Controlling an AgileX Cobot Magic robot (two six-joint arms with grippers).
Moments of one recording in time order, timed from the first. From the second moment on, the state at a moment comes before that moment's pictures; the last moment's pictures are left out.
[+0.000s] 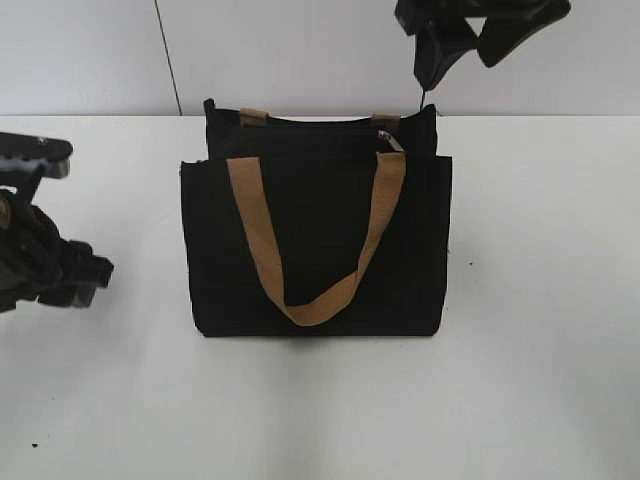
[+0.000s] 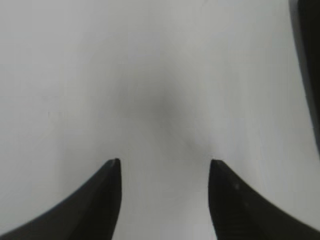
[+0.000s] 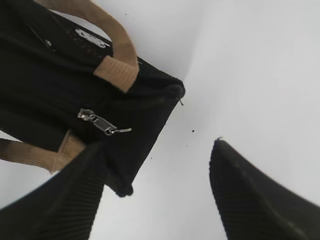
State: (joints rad) left arm -0.36 1.55 -0.76 0.34 0.41 -0.46; right arm 0.48 1.78 -1.72 -0.06 1.21 0.01
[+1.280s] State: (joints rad) left arm -0.47 0.30 -0.63 -0.11 1.21 0.04; right arm 0.48 0.39 -0.65 0.01 1.22 -0.08
